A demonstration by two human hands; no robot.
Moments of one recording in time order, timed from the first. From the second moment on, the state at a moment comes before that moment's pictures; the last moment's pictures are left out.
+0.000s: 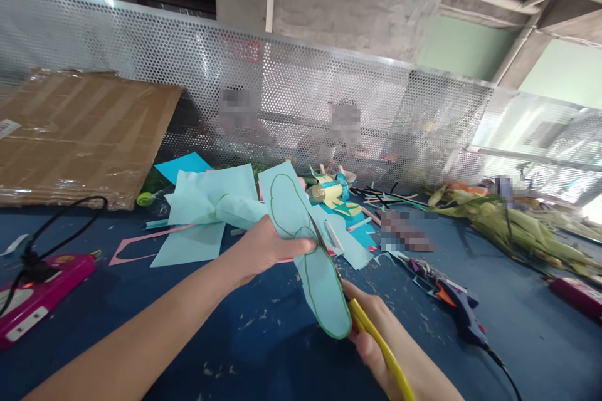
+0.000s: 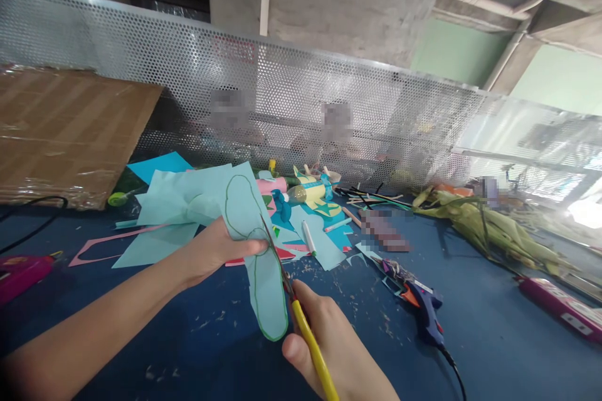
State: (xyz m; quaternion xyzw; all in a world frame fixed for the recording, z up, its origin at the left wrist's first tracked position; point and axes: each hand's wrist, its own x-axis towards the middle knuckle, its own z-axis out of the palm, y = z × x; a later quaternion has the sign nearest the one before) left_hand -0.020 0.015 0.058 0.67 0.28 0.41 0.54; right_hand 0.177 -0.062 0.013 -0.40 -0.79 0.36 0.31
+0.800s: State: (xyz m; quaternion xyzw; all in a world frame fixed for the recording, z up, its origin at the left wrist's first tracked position) left_hand -0.019 0.015 0.059 0.59 0.29 0.41 0.63; right_hand 0.175 -0.062 0.005 -0.44 -0.73 0.39 0.35
